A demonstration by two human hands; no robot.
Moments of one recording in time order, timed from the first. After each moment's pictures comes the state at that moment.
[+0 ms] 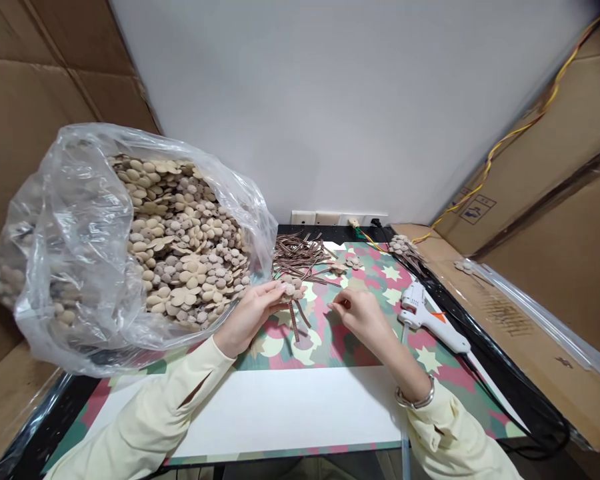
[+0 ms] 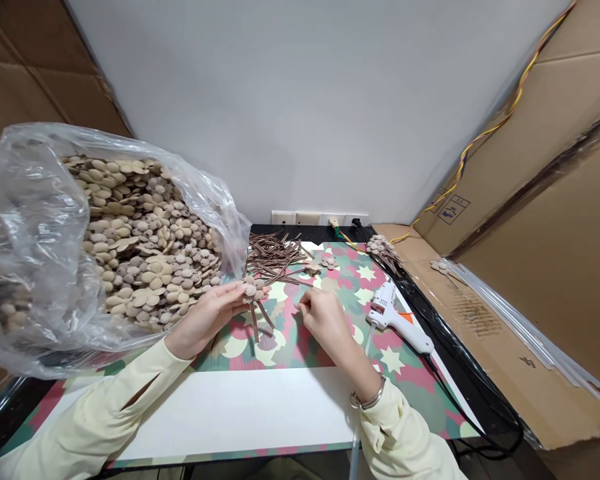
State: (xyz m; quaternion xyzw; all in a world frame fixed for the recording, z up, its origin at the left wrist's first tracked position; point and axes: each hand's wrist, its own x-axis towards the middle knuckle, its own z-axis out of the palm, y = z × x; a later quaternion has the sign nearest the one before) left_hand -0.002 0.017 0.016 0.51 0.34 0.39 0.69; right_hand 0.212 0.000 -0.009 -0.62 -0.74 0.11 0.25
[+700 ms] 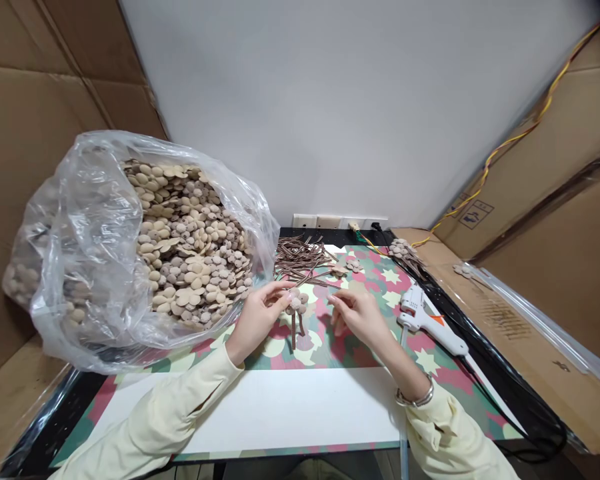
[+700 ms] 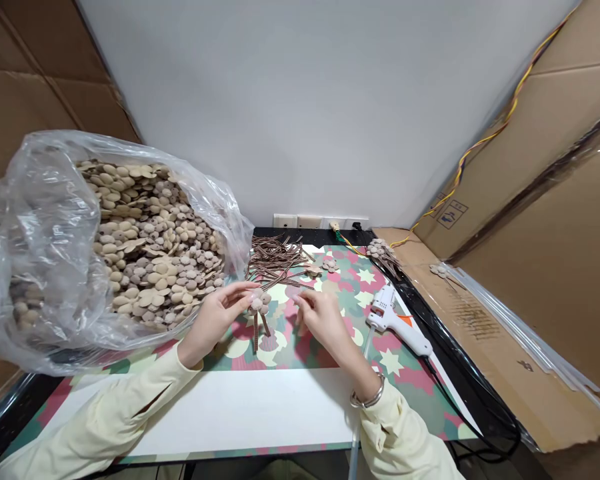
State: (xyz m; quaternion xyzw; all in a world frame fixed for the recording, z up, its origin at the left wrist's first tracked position) left_hand 0.002 0.012 0.010 0.60 0.44 0.44 0.50; right_hand 0.207 -0.002 -0.002 -0.56 -0.67 0.32 0.36
